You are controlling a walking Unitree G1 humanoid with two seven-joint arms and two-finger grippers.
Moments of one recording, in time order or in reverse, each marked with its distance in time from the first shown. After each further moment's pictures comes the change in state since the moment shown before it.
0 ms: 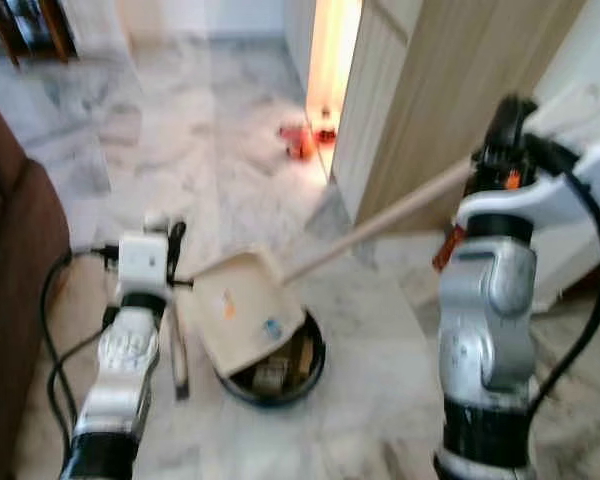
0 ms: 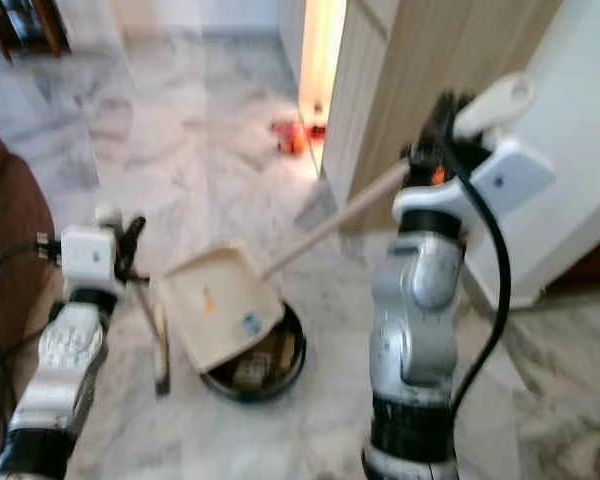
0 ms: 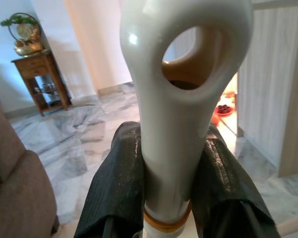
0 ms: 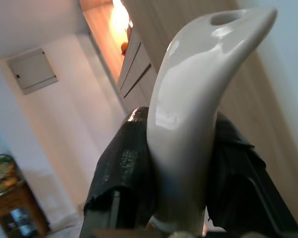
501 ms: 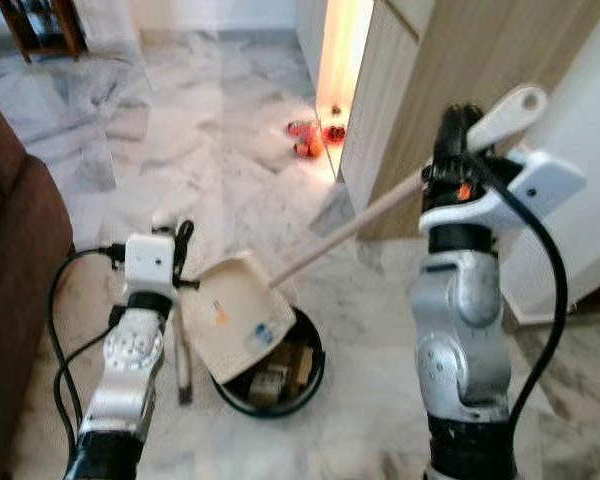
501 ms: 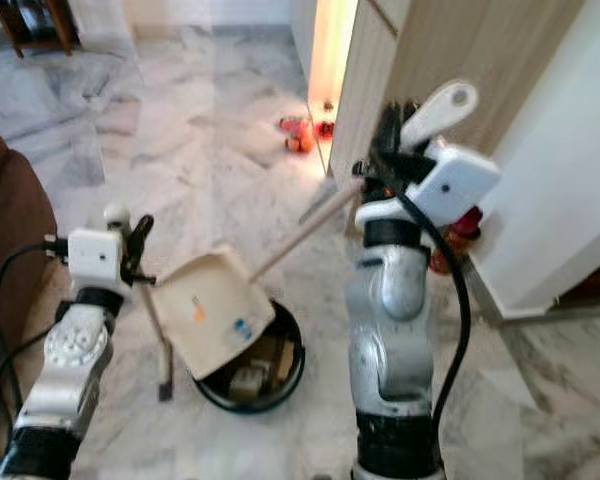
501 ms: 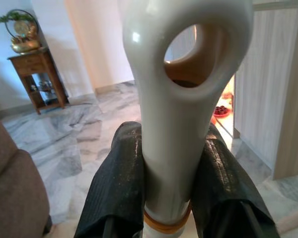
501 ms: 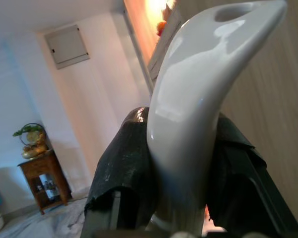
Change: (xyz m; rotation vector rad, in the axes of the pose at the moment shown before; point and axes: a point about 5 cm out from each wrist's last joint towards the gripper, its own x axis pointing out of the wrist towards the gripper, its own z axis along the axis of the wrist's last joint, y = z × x) left arm 0.000 -0.006 0.000 -0.012 -0.002 -0.027; right arm -0.017 0.020 -0.017 -0.034 0.063 0.126
